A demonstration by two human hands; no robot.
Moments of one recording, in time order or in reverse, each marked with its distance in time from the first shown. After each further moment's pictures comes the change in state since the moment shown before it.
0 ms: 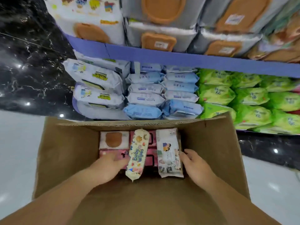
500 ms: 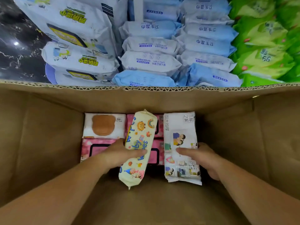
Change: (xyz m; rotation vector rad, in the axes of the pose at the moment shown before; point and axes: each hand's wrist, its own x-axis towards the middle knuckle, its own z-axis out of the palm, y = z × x) left_hand 0.161 -0.036 0.075 -0.313 -0.118 -0.076; right_hand 0.179 0.084 0.067 0.309 -0.201 0.217
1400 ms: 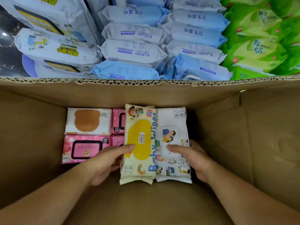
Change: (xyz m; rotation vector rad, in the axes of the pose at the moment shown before) left_hand -0.006 -0.010 0.039 -0.445 -0.102 -0.064; right_hand 0.007 0.024 -0.013 0.311 -0.097 -0.083
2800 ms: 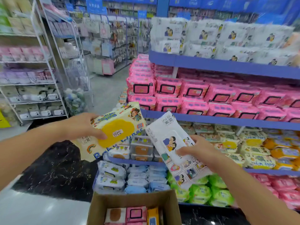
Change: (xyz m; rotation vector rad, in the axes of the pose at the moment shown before) left_hand -0.842 0.320 0.054 0.909 0.530 0.853; right_hand -0.764 -0.348 0.018 -0.476 0.192 -0.784
